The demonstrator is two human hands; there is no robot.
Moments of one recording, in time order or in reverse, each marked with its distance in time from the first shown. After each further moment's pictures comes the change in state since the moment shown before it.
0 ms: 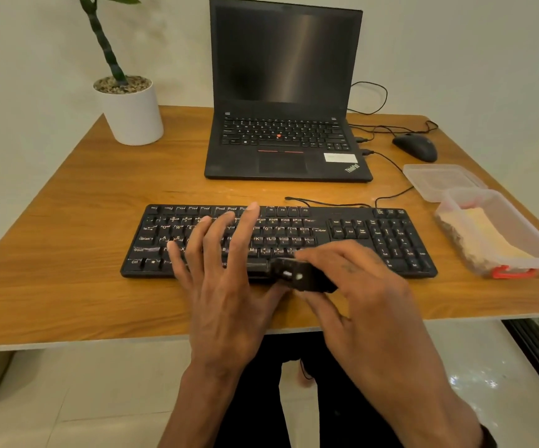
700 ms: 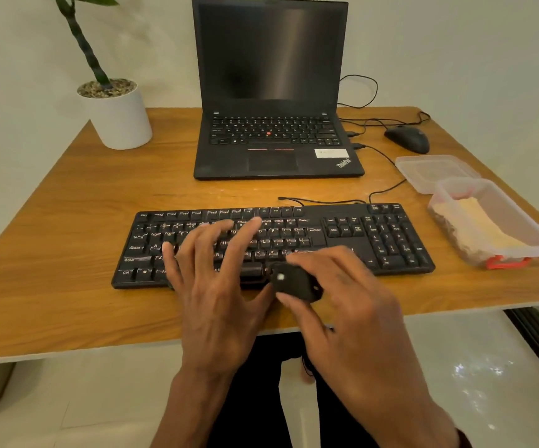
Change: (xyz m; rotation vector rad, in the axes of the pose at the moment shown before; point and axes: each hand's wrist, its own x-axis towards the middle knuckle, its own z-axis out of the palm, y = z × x) left_hand 0.000 -0.003 0.001 0.021 -0.020 0.064; right_hand -0.008 -0.001 0.012 0.089 0.124 0.027
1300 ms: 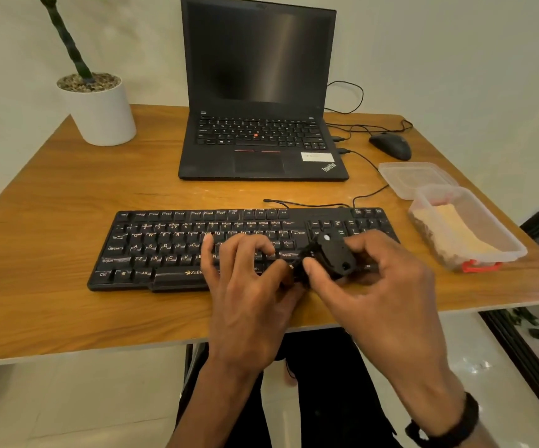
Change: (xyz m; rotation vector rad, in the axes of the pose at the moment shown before) left_hand -0.003 0.036 0.030 -0.058 -0.048 0.125; right_hand 0.015 0.041 -0.024 0.071 0.206 0.165
